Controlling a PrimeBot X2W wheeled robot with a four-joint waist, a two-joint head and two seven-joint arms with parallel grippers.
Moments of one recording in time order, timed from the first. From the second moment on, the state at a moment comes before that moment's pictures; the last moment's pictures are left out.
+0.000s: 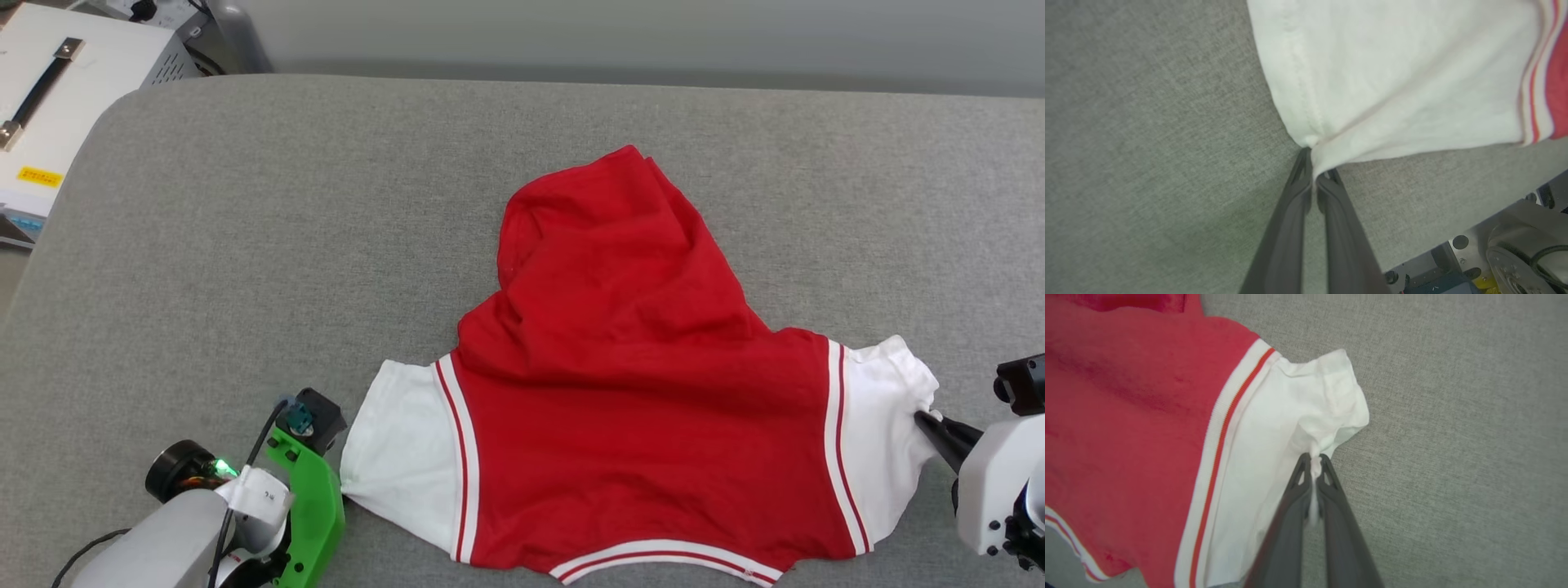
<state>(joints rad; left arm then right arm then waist) -0.43 0.67 -0.87 0.32 -0.76 -0.14 0.48 -0.12 -0.64 0.27 0.15 0.65 0.13 0.36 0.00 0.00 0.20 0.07</state>
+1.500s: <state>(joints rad) -1.09 0.58 -0.59 0.02 -0.61 -0.04 0.11 -0.73 -0.70 0.09 -0.07 0.66 0.13 0.35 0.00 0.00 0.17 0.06</state>
